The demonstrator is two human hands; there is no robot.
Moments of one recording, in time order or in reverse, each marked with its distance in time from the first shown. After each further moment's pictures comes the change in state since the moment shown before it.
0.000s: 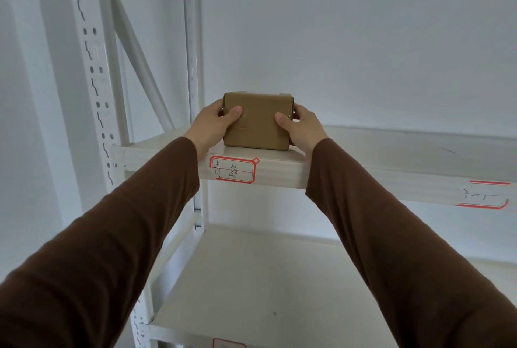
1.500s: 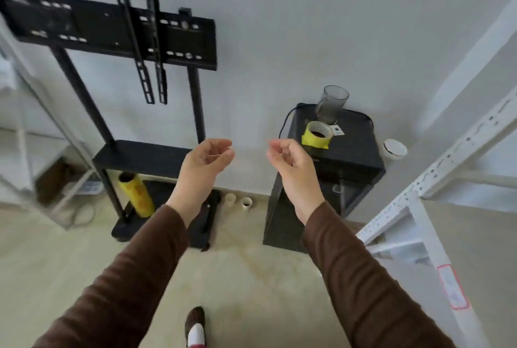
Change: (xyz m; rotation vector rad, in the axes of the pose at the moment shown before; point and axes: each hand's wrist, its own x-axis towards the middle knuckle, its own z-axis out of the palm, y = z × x) left_hand -0.636 -0.053 -0.003 0.193 1.469 -0.644; right_hand -0.470 0.049 0.230 0.443 -1.476 -0.111
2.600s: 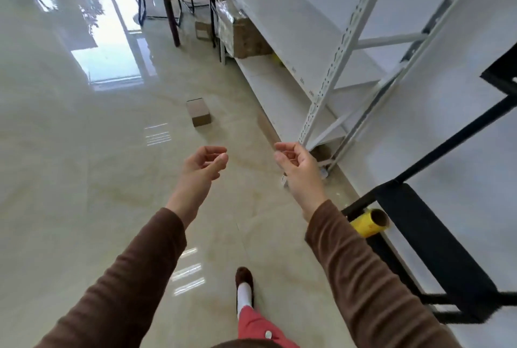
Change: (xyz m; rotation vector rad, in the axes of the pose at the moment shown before) left_hand -0.199 -0.135 -0.686 -0.119 1.100 -0.248; right_hand -0.135 -0.106 0.759 0.007 -1.037 -0.048
